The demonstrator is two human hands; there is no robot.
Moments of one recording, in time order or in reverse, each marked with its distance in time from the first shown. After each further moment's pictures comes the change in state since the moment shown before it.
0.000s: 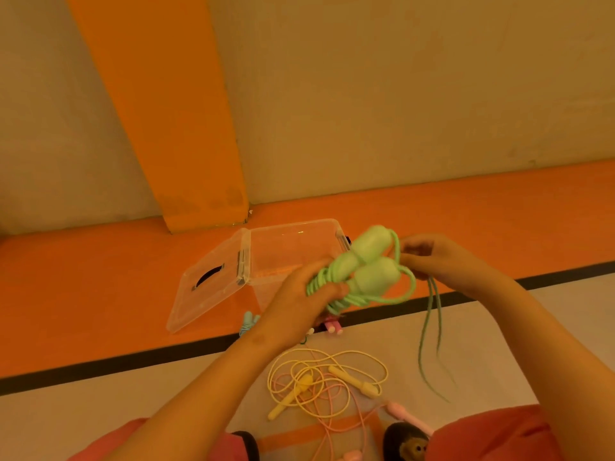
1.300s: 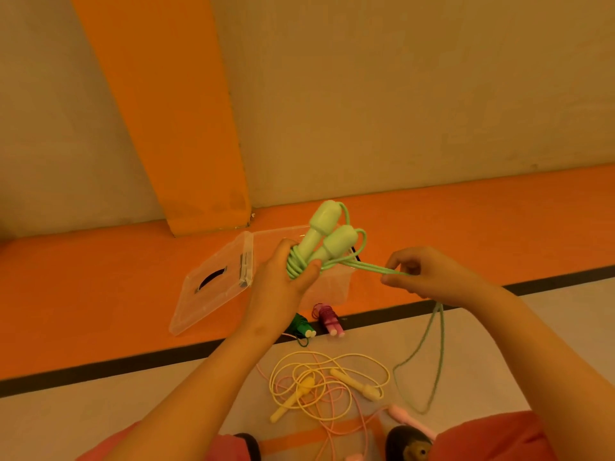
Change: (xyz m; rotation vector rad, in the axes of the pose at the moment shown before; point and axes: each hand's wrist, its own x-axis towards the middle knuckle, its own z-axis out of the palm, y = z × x) left_hand 0.009 -0.009 -0.021 0.440 0.388 0.119; right_hand -0.001 0.007 0.010 -0.522 0.013 0.064
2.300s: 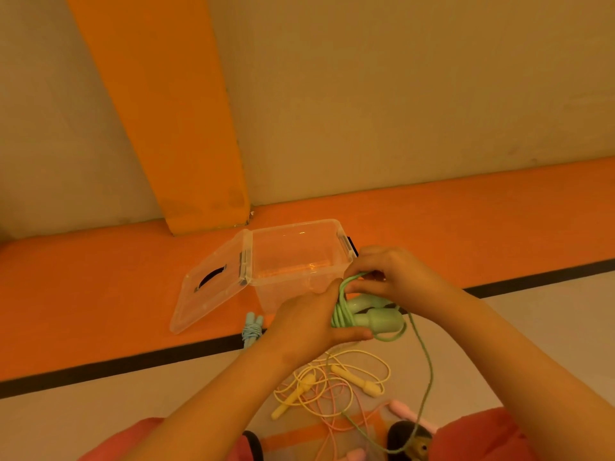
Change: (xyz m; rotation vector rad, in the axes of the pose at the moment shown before) left_hand -0.023 -0.004 0.027 0.490 -0.545 0.086; right_hand 0.006 -0.034 0.028 -0.109 0.077 -0.528
